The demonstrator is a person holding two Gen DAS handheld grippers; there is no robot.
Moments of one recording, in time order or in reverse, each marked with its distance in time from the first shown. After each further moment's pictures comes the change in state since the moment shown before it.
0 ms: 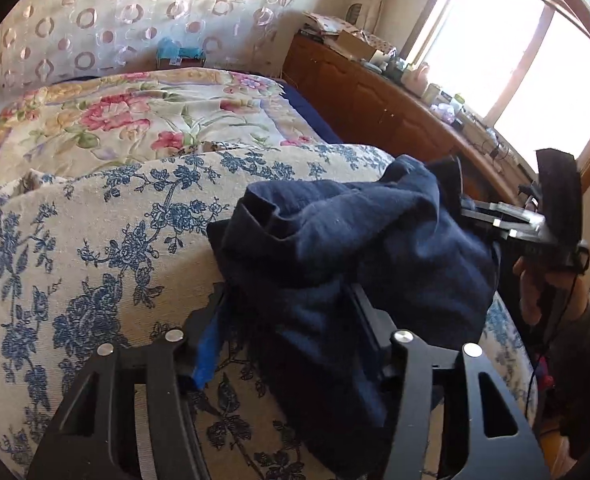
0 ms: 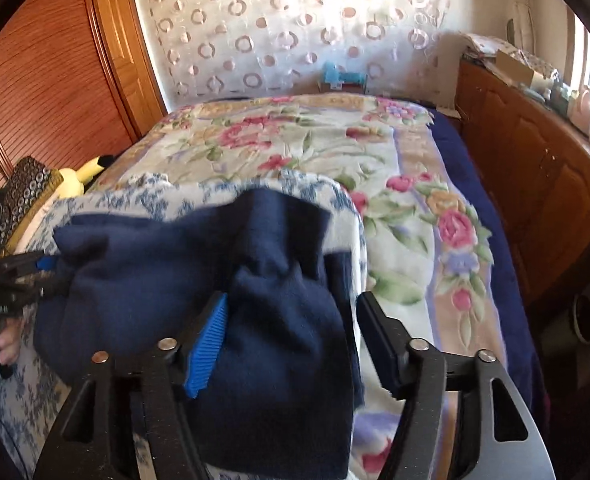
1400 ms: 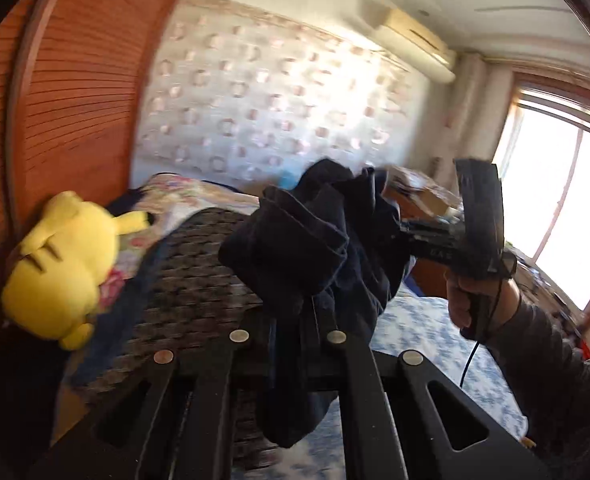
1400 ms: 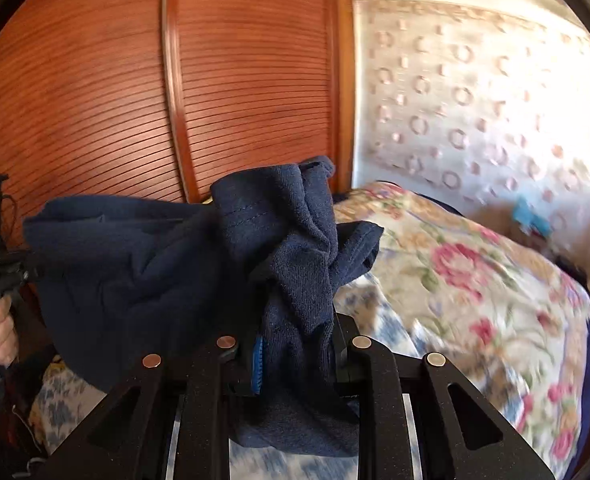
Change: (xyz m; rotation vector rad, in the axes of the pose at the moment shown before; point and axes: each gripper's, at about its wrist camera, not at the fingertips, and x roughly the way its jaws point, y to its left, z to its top) left arm -0.343 0.145 -0.103 -0.220 -0.526 0.294; right arm -0.007 0.352 0.147 -0.565 -0.246 0.437
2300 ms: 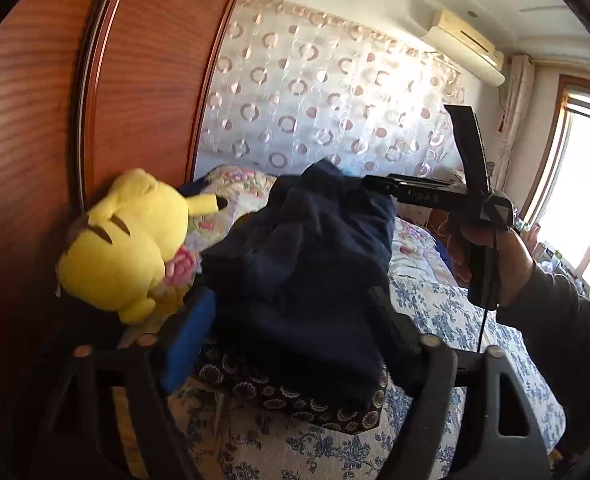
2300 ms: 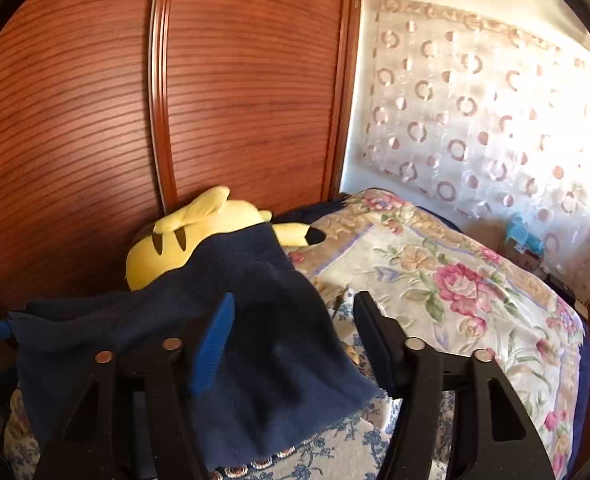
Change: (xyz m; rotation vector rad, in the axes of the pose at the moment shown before) left arm -0.018 0.046 -0.038 -0.025 -0.009 0.185; right arm 0.105 0.000 0.049 -0.001 -0.007 -0.104
